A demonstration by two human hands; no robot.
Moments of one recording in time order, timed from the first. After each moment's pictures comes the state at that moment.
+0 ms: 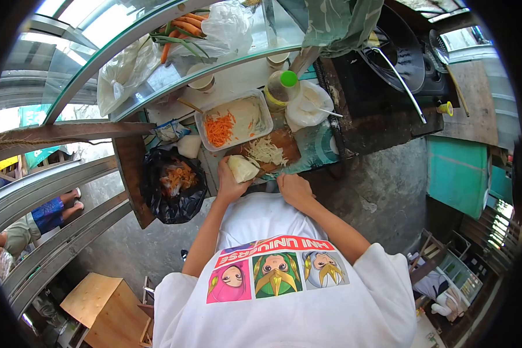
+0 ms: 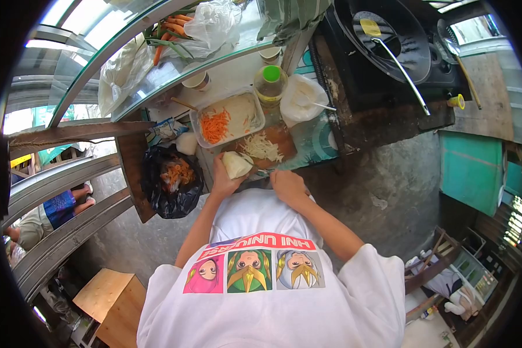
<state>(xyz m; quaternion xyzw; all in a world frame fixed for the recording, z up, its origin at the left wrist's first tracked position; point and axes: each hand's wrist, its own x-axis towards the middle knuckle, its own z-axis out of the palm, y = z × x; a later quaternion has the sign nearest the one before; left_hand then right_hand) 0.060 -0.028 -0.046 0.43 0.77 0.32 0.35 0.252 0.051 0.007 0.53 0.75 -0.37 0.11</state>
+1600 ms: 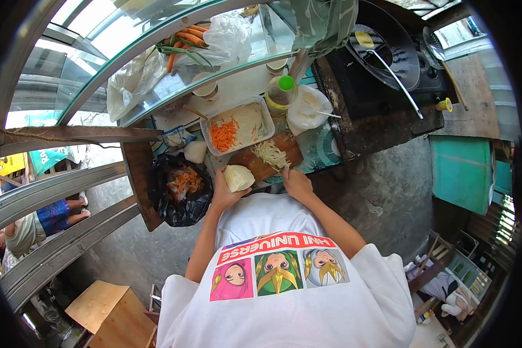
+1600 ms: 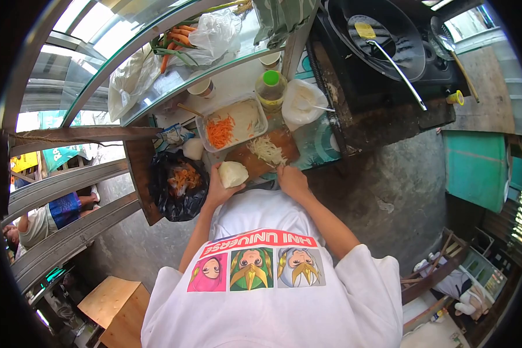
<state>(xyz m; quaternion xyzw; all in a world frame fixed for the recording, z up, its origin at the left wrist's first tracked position) 0.034 -0.045 -0.018 0.40 0.74 0.33 0.43 0.254 0.057 -0.018 0.60 0.69 -0.40 0.08</state>
